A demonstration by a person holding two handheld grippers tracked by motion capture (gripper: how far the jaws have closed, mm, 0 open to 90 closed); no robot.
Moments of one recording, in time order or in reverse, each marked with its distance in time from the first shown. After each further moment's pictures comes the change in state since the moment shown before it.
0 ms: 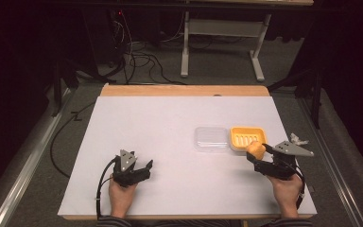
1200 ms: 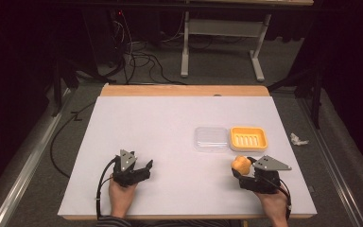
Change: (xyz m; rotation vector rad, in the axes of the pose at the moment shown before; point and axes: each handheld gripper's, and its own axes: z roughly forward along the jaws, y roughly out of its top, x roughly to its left) left arm 0.000 0.000 0.000 -0.001 -0.001 -0.001; right arm 0.050 -0.026 0.009 0.073 0.032 -0.132
